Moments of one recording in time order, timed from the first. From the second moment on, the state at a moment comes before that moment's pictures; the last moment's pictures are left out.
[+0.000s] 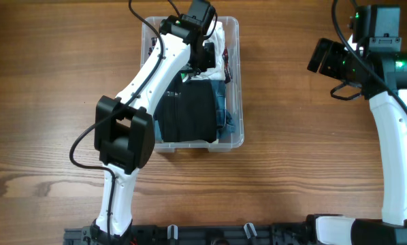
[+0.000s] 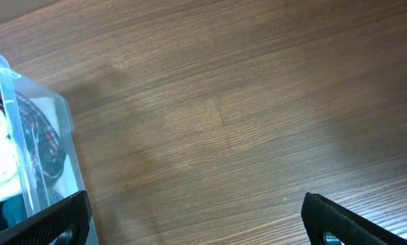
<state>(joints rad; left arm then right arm) -0.45 2.27 2.07 -1.08 0.05 -0.46 0.01 1.50 1.64 -1.14 0.14 0.32</state>
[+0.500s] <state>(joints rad) -0.45 2.05 2.03 -0.85 0.04 -0.47 0.01 1.50 1.64 -1.14 0.14 0.32</state>
